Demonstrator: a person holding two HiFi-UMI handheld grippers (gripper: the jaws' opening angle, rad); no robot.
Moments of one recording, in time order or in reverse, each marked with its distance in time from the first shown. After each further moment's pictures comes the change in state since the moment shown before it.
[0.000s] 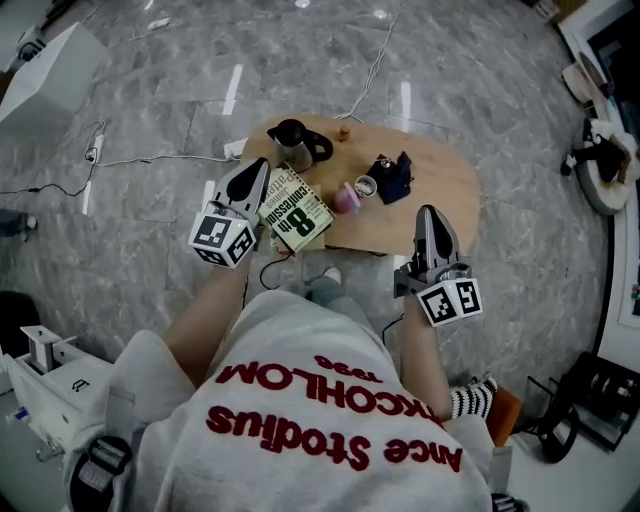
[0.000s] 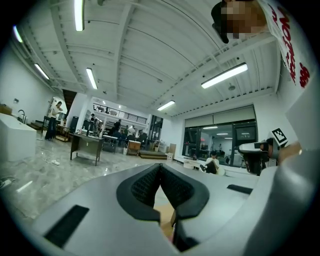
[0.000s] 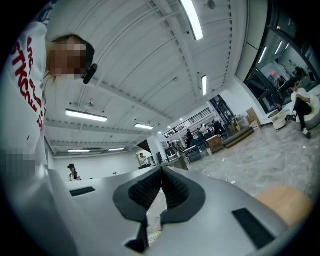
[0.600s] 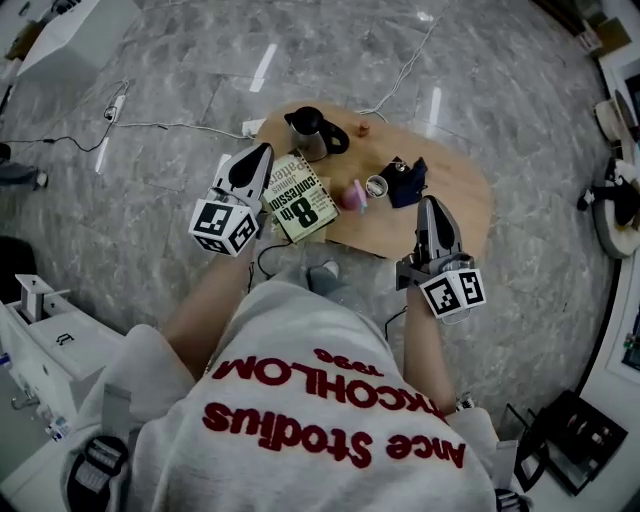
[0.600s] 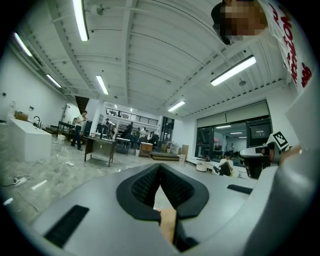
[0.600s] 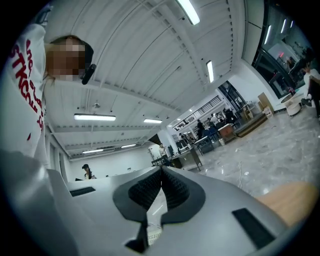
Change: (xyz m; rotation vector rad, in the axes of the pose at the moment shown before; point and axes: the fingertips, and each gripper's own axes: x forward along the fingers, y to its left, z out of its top) left arm 0.001 0.004 -0.004 -0.003 -0.022 0.157; right arm 0.039 -0.028 -0.016 0.051 0.092 0.156
